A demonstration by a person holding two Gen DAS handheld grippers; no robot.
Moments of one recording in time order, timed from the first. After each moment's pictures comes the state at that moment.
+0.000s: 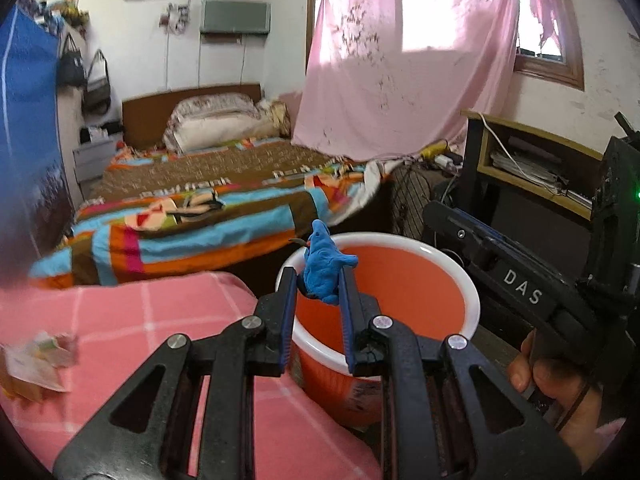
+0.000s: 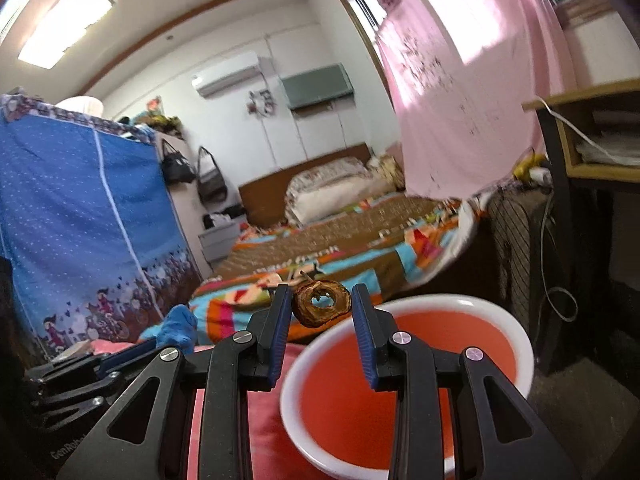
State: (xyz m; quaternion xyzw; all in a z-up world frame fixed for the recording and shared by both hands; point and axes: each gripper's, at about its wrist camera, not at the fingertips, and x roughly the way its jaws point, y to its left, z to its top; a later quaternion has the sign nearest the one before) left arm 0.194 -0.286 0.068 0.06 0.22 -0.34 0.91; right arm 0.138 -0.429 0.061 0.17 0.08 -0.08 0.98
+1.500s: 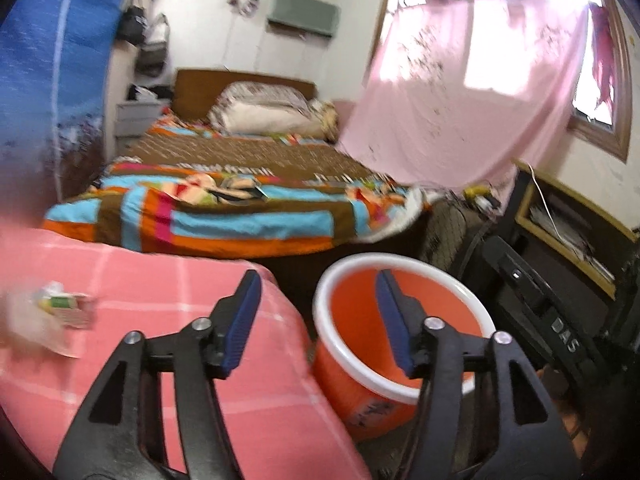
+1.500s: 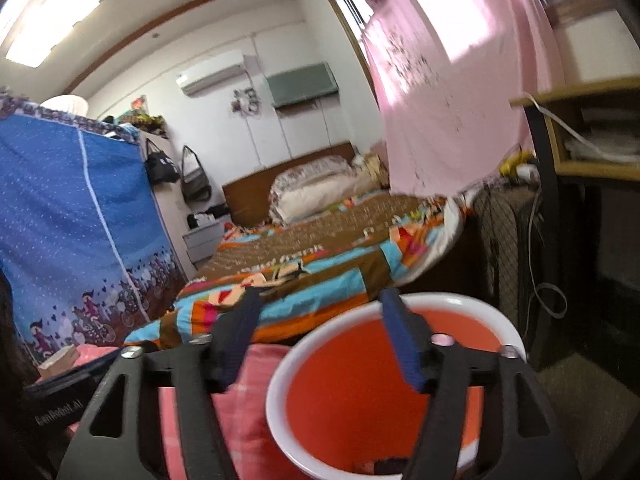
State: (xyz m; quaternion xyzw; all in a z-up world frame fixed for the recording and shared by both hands) left arm 0.213 -0.245 0.073 -0.04 0.23 -0.26 0.94; right arm 0.141 -0.421 0.069 0.16 0.07 -0.11 0.98
